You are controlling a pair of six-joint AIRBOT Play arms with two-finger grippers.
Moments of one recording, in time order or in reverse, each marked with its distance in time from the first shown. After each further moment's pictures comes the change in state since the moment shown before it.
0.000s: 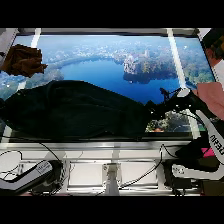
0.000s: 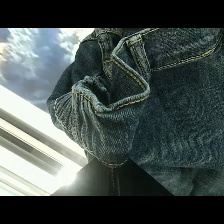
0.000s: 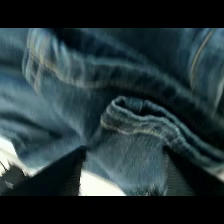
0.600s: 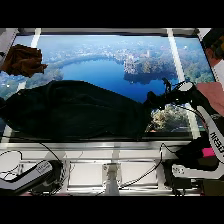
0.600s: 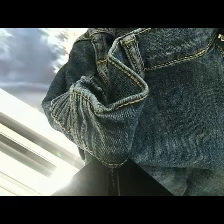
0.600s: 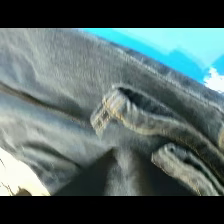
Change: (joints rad) left arm -0.002 -0.004 0.000 -0.021 0.000 0.000; right arm 0.003 -0.007 0.121 0.025 -0.024 -0.042
